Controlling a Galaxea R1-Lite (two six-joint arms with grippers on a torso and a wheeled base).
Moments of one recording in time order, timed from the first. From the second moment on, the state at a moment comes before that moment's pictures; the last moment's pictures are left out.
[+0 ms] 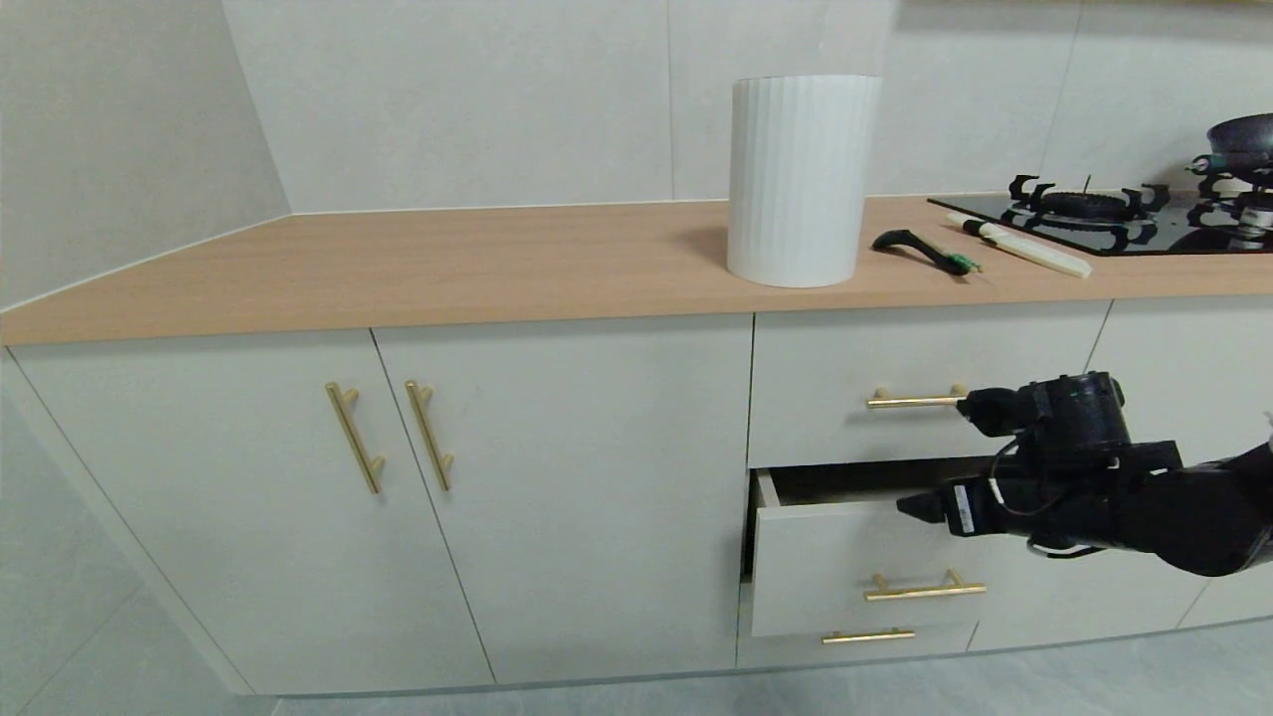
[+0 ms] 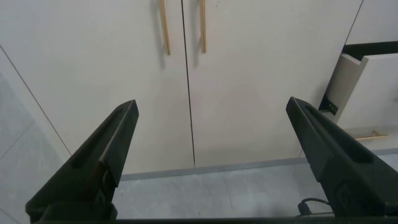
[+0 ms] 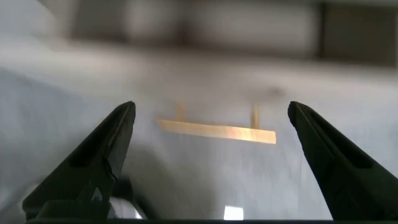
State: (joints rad) left arm -0.01 0.00 0.00 0.01 -0.04 0.01; right arm 0.20 1.90 -0.79 -0.44 -0.01 0.04
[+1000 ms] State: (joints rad) left arm -0.01 0.00 0.00 0.01 -0.04 0.01; right arm 0.23 2.20 -0.81 -0.82 -0.14 0.08
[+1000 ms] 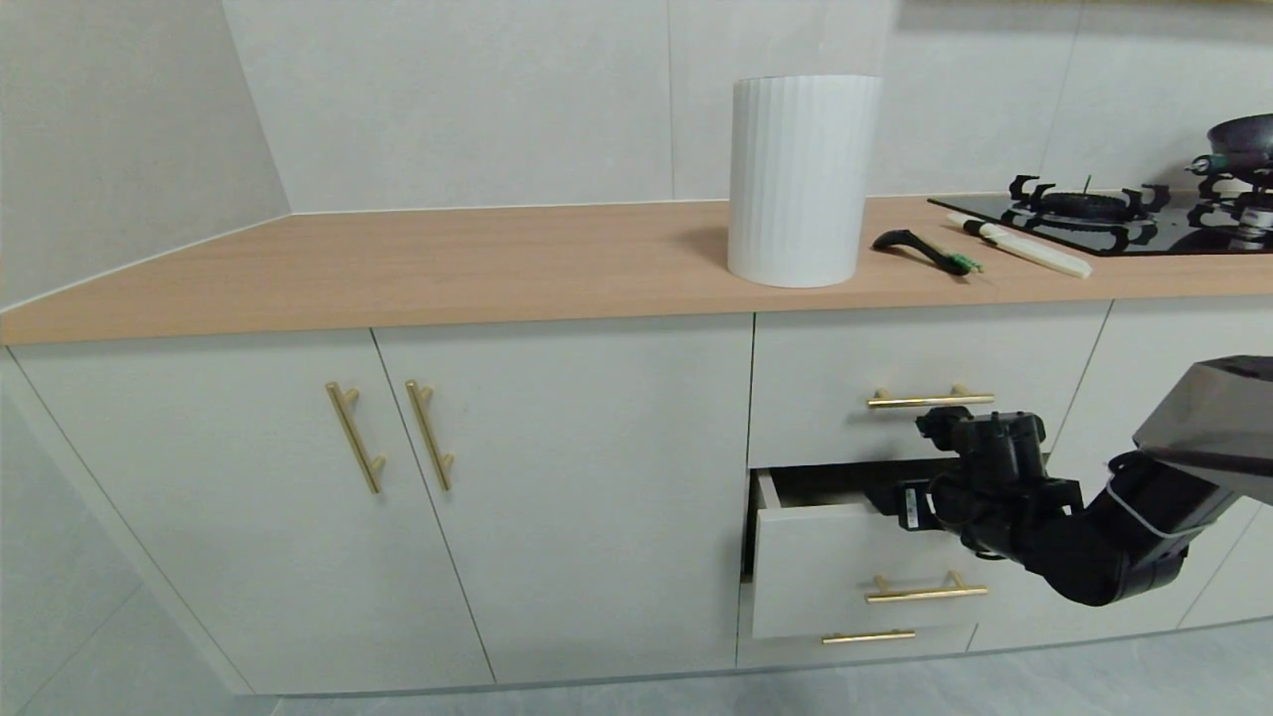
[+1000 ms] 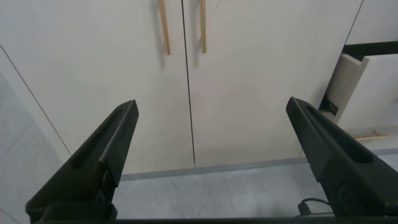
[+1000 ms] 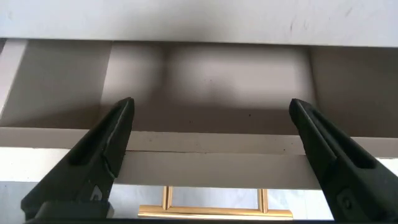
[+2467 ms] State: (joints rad) left arm -0.01 0.00 0.00 0.01 -0.04 0.01; right arm 0.32 1.85 -0.81 0.20 -0.05 -0.14
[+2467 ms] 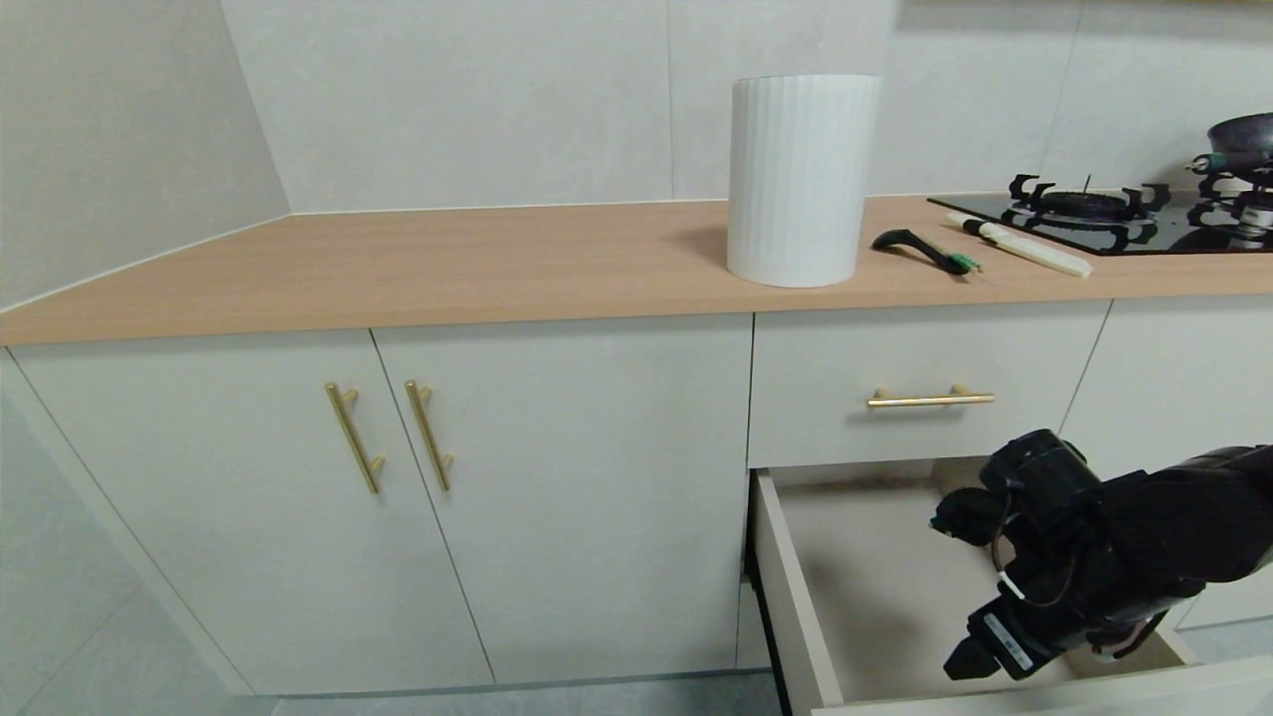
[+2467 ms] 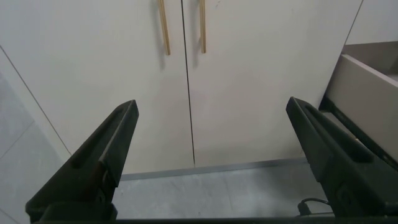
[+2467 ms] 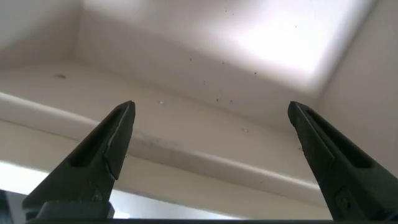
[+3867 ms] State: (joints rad) left arm -0.01 0.00 0.00 0.01 -0.04 0.01; right arm 0.28 1.72 -0.92 0.13 -0.05 -0.04
